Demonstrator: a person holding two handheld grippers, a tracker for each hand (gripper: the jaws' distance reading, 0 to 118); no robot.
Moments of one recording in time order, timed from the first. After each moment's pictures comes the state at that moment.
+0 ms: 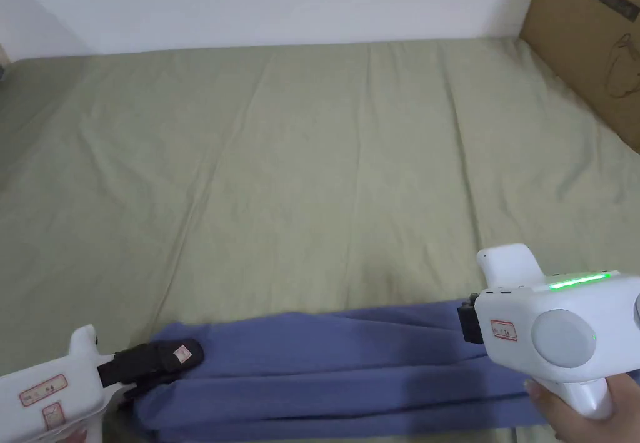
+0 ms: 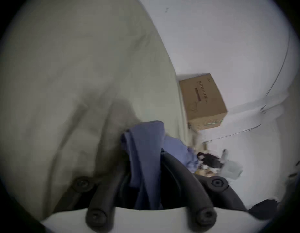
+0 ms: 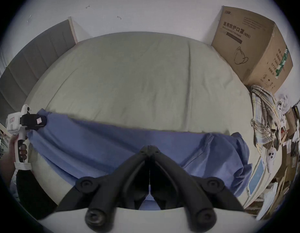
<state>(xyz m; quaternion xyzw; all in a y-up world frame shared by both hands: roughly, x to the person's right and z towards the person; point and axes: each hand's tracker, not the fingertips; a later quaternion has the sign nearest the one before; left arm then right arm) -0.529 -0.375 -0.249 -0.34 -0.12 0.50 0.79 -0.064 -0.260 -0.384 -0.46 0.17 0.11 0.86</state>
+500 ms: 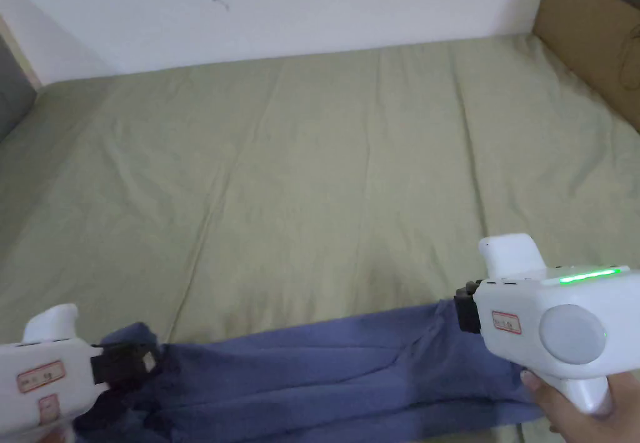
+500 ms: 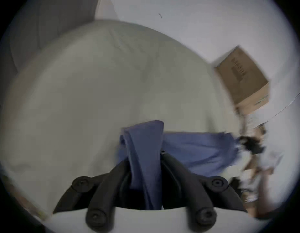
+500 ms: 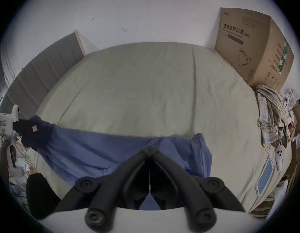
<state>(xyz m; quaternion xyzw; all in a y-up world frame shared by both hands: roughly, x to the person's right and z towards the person) -0.485 -0.257 -0.228 -0.42 0.01 0.33 0.85 -0.055 -0.243 -0.372 -0.43 0.21 0.06 0.88</state>
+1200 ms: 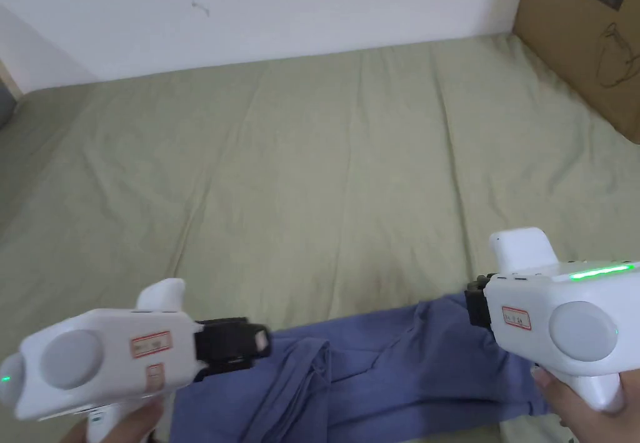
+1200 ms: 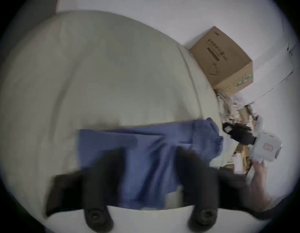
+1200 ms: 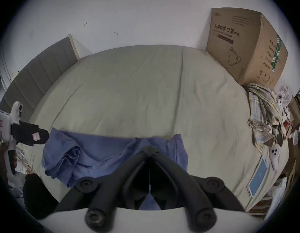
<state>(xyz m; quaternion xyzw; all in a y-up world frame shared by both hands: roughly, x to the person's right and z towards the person) -0.417 -0.255 -0.276 -0.46 -0.04 0.24 0.85 -0.024 -0.241 -0.380 -0.42 0.18 0.06 0.89</state>
